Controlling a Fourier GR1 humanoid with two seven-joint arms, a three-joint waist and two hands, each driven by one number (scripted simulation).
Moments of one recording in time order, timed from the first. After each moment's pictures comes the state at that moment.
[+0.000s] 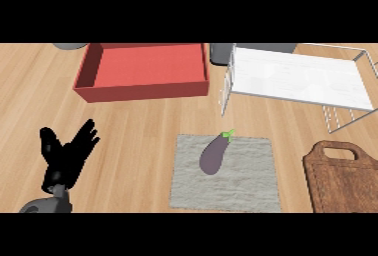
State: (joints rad) left arm -0.05 0.16 0.11 -1.35 0.09 -0.04 0.28; right arm -1.09 -0.39 -0.29 -1.48 0.69 0.49 0.73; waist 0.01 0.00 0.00
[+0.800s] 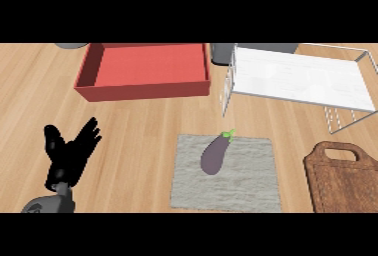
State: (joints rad) left arm -0.06 0.15 0.11 -1.35 0.08 -0.03 0.30; right arm -1.14 -0.45 -0.25 -1.05 0.78 0.22 0.44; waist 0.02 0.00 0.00
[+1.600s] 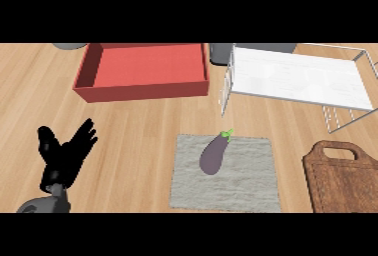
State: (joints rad) left arm -0.06 0.16 0.13 -1.34 0.09 -0.06 0.29; right arm -1.16 -0.46 -0.29 -0.97 0.73 0.14 0.40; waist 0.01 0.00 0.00
